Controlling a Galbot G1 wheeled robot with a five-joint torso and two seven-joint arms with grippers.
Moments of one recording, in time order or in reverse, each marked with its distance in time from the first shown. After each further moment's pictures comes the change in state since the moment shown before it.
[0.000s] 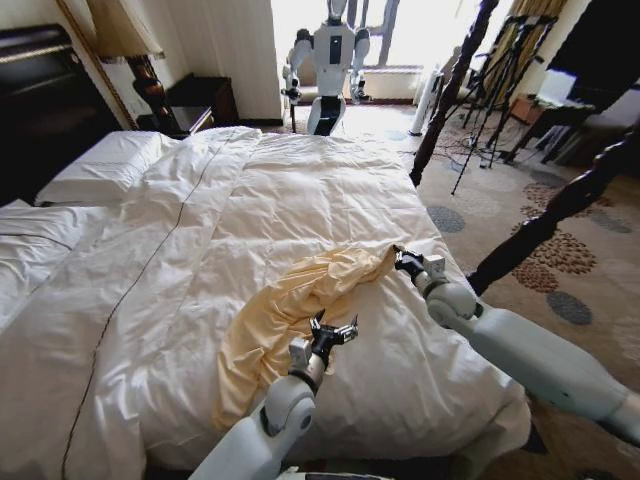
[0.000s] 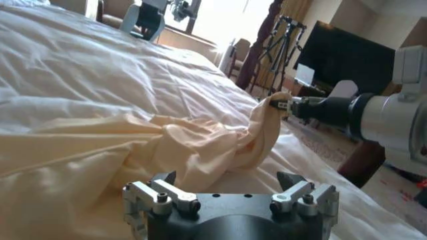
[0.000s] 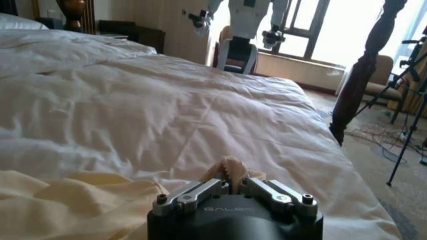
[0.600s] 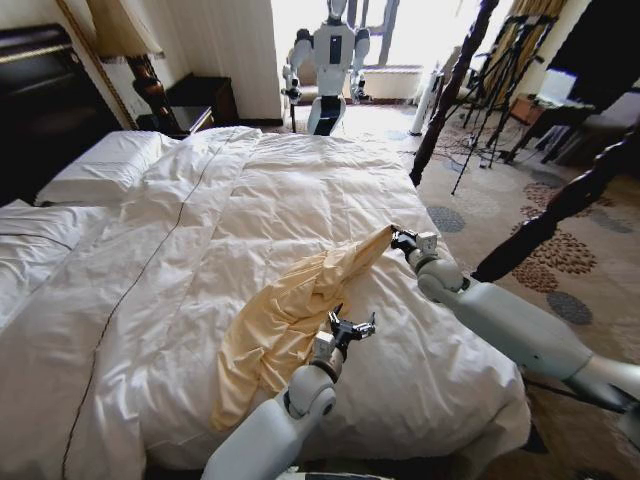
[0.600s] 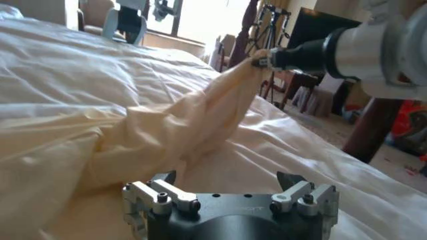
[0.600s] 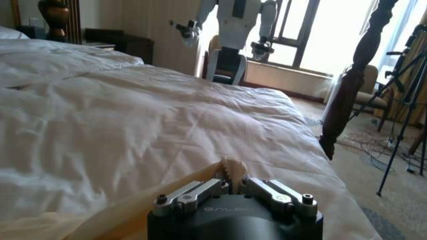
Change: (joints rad) left arm -0.096 -0.041 0.058 0.183 0.114 -0.063 0.031; right arm 0.124 0.068 -0.037 -0.118 0.016 -0.010 -0.013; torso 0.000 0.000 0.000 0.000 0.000
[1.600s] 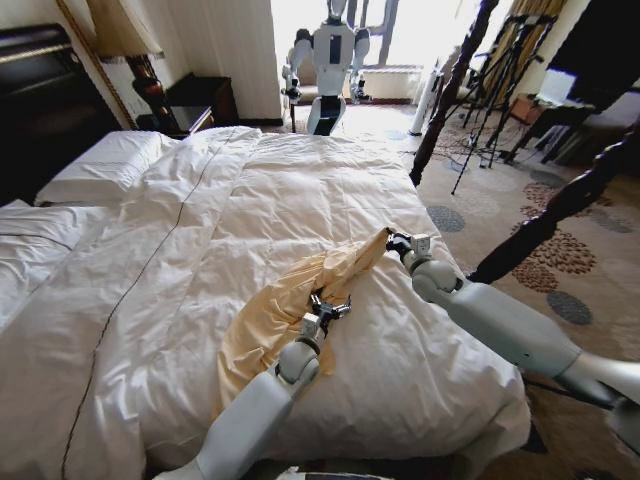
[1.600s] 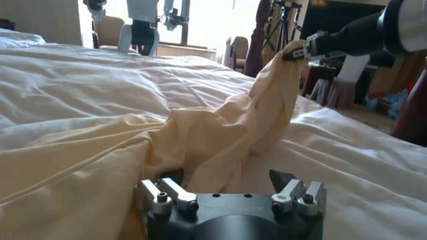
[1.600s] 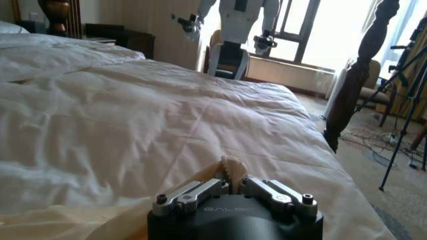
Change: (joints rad) left arm -0.062 0.011 -0.053 0.141 0.059 -0.057 0.057; right arm 0.003 0.026 -0.019 -0.016 0.002 -0.004 0.016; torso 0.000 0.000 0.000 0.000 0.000
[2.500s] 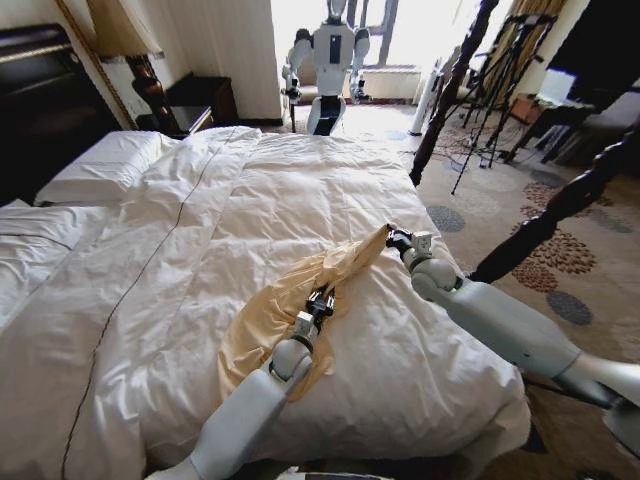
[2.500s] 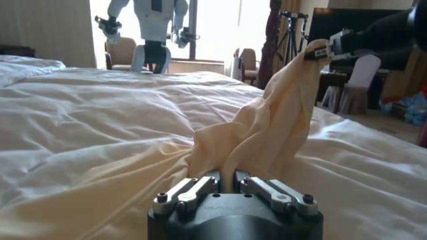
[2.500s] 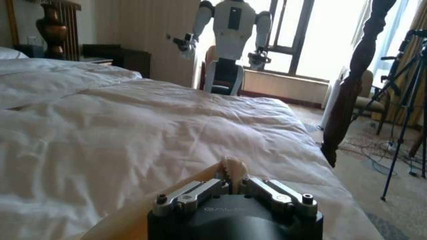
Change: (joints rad) left arm -0.017 0.056 -0.058 -0.037 0.000 -0.004 0.013; right arm -0.004 0.017 0.057 0.020 -0.007 0.008 0.010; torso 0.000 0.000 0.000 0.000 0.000
